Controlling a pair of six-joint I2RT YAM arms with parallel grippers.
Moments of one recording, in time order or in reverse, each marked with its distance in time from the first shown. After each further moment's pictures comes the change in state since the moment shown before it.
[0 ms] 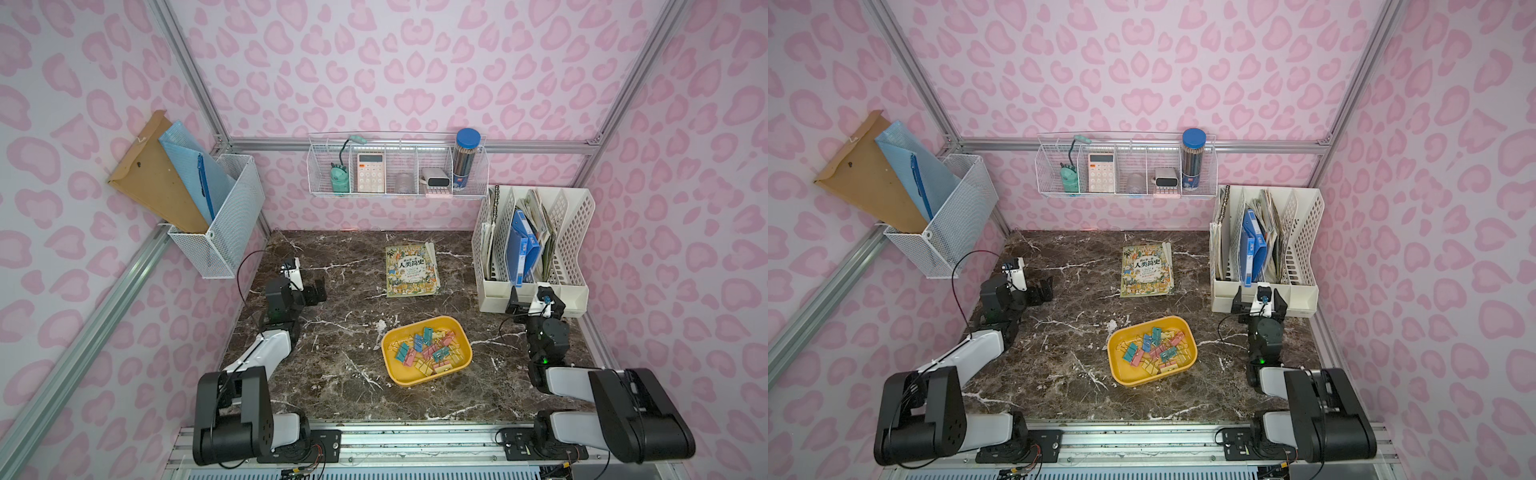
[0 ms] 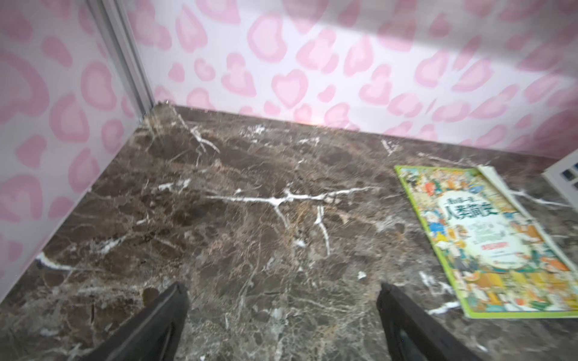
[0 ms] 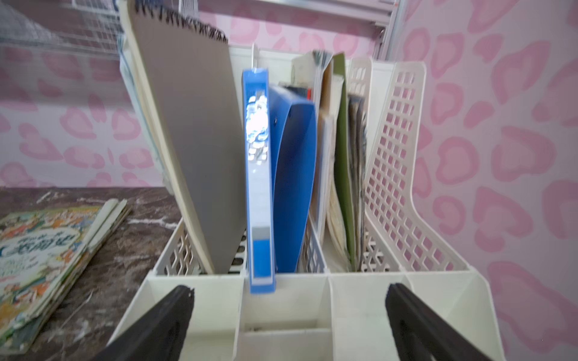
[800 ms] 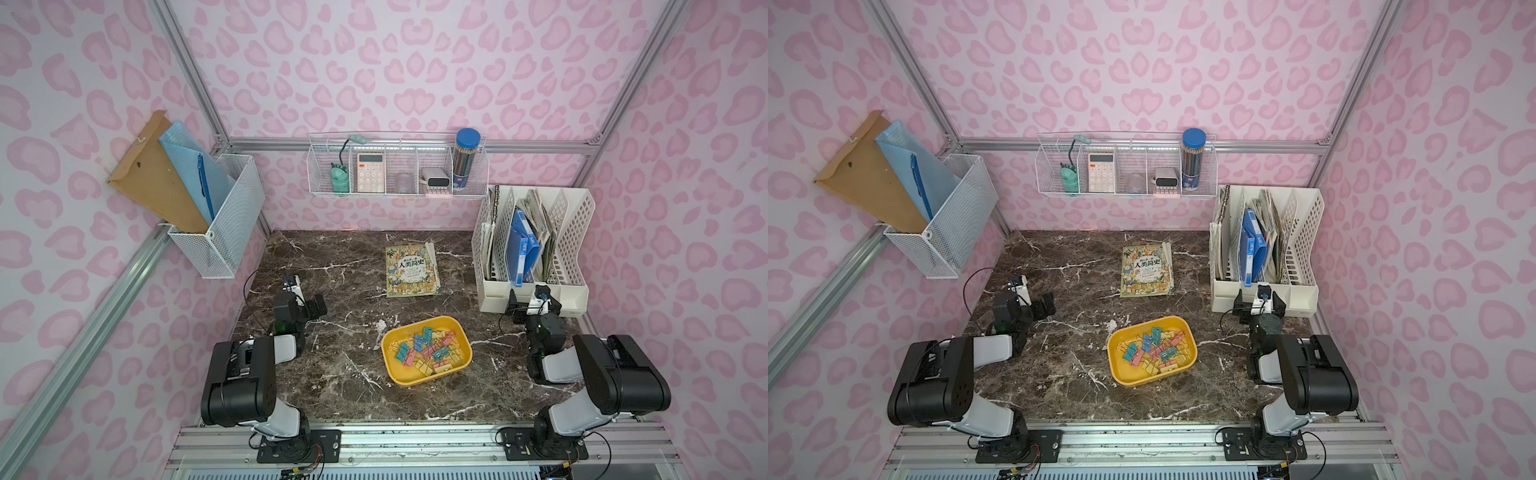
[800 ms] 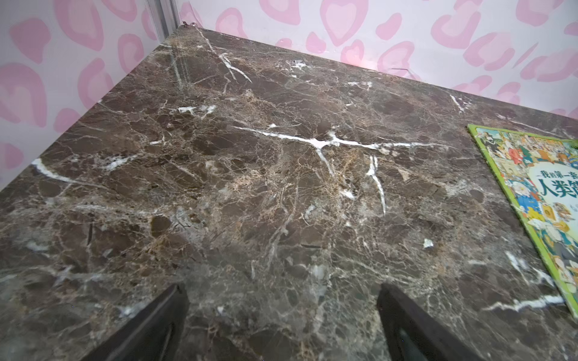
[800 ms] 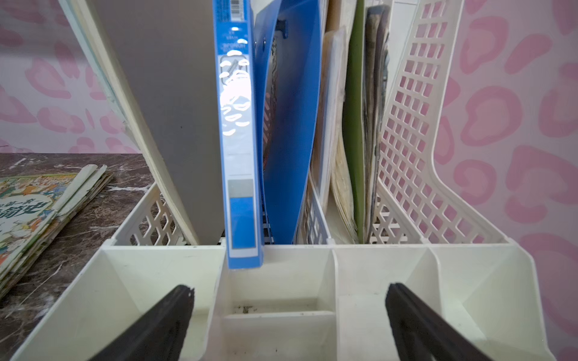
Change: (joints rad) left arm 0.009 0.252 -0.137 0.263 -0.109 -0.023; right arm -0.073 0.341 -0.017 0.240 -0.103 -0.015
